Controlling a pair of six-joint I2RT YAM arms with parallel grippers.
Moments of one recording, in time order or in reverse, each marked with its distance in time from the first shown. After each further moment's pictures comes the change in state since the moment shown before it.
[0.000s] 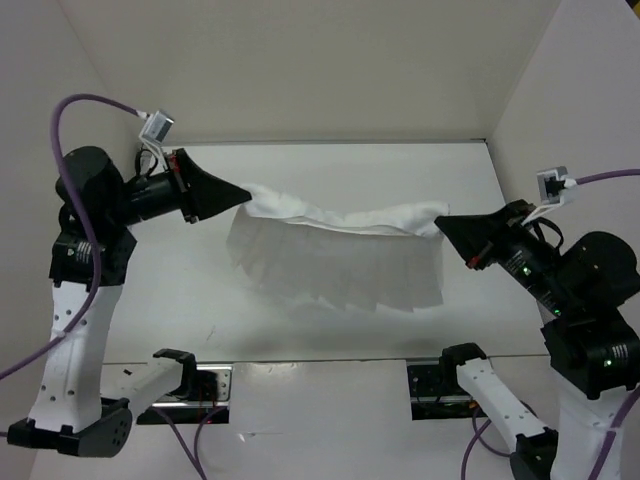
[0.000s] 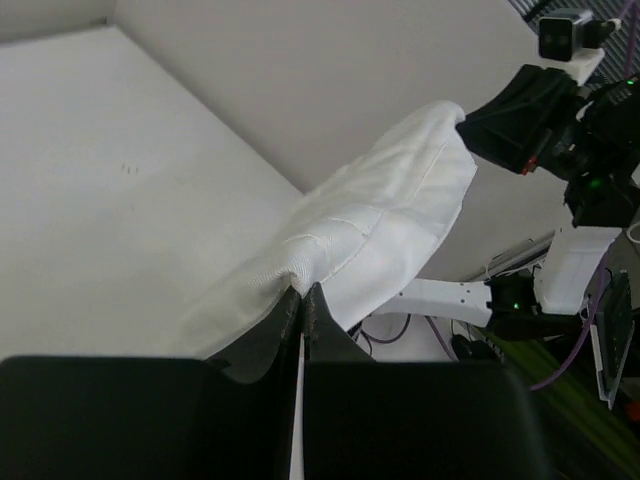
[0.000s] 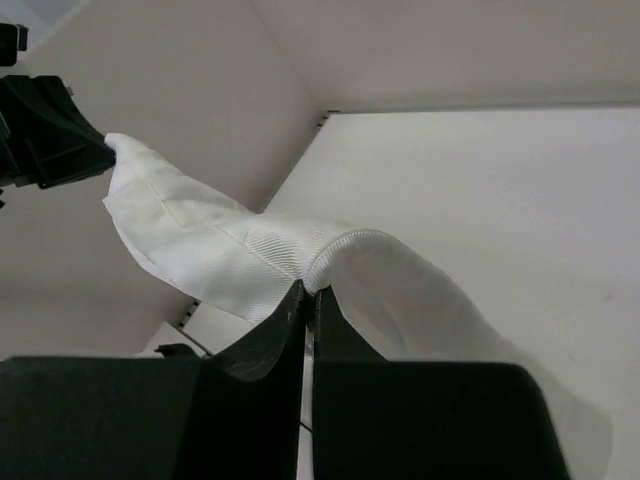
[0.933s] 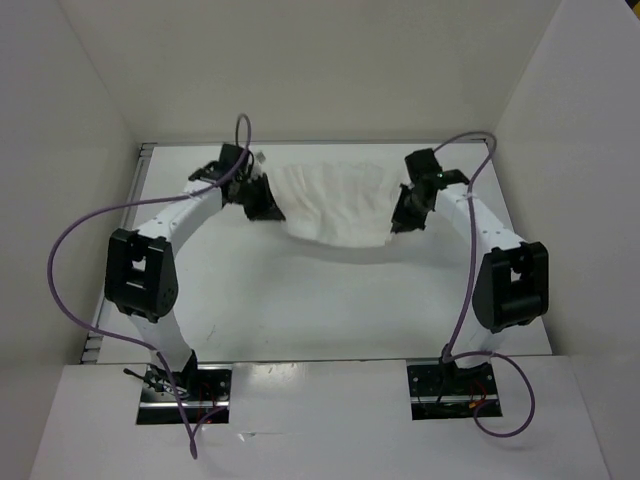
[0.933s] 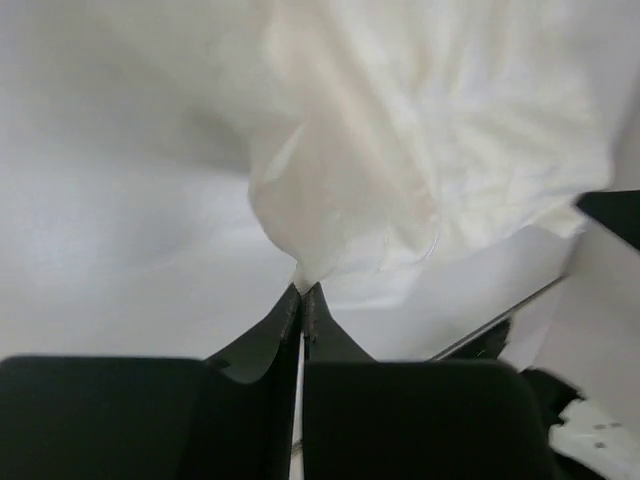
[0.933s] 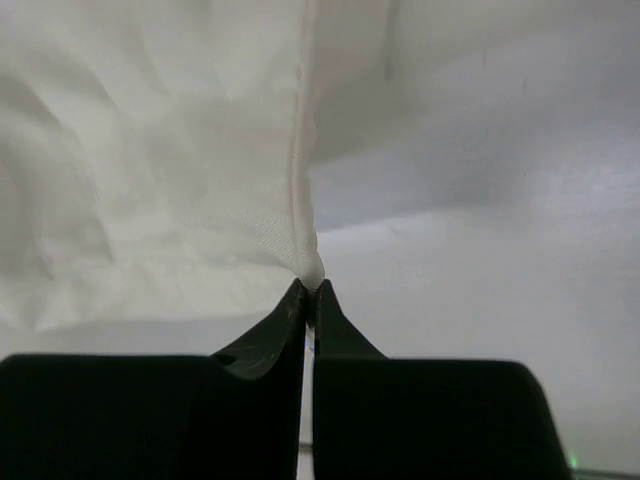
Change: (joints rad) left arm -0.152 0.750 -0.161 -0.109 -0.562 0.013; right arm 0.052 0.926 -0.257 0.010 0.323 0.090
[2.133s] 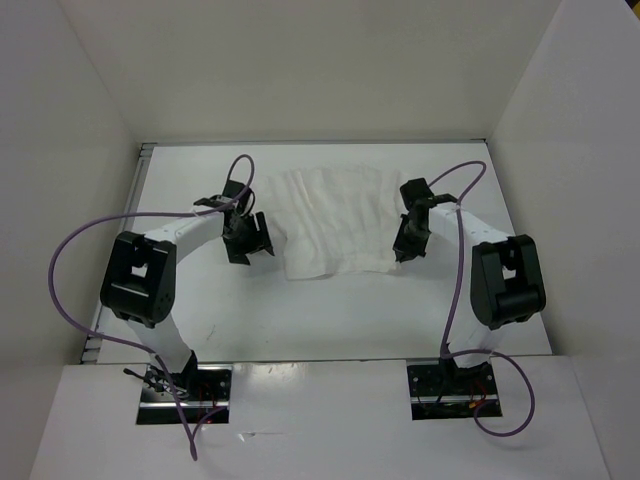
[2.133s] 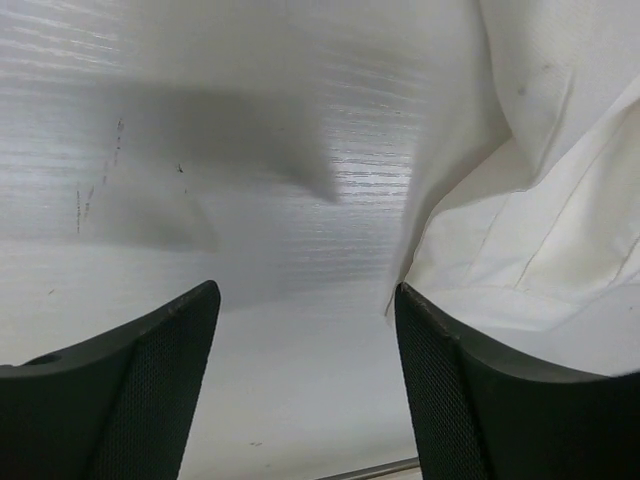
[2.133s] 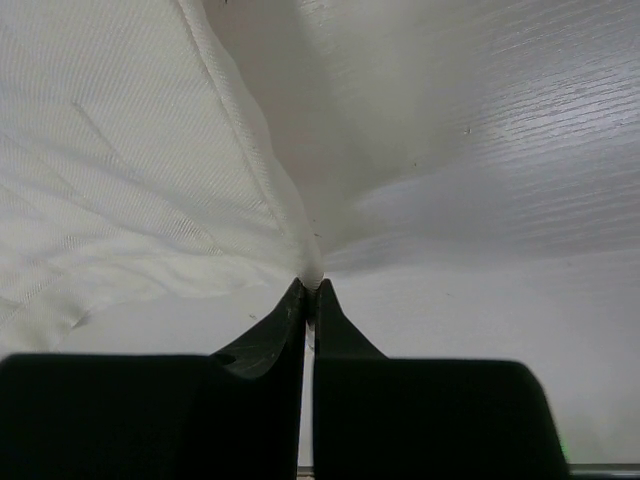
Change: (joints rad) left arm 0.004 -0.040 -0.180 -0.022 -0.277 -0.011; right arm -0.013 0.025 -0.151 0.087 0.085 0.020
